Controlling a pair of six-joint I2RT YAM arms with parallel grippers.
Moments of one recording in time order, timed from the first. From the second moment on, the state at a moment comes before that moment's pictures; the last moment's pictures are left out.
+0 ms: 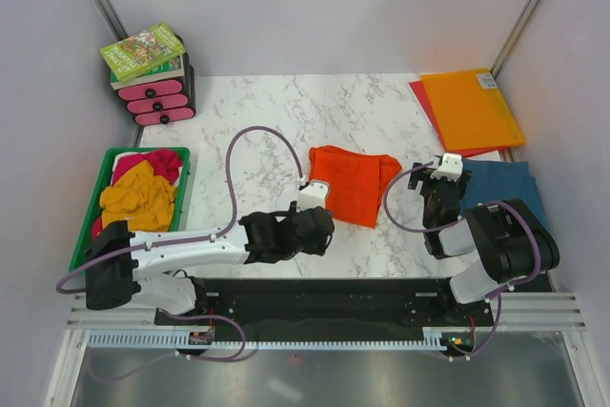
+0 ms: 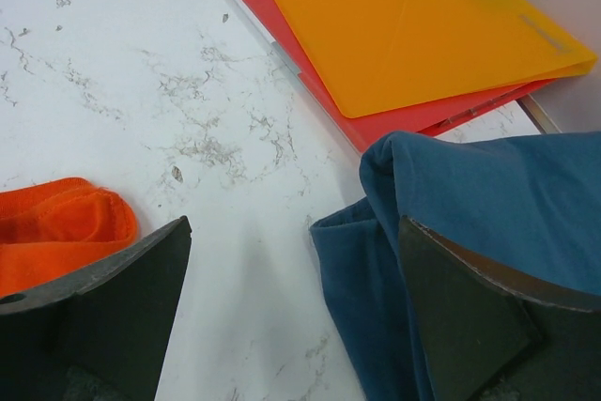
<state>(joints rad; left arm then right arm) -1.25 1.33 0.92 -0.52 -0.47 -0.79 0.19 1.55 0.18 1.27 0.44 -0.02</state>
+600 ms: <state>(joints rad) -1.10 1.52 1.14 -0.50 -0.52 -0.70 0.10 1.55 0.22 1.20 0.23 -0.01</state>
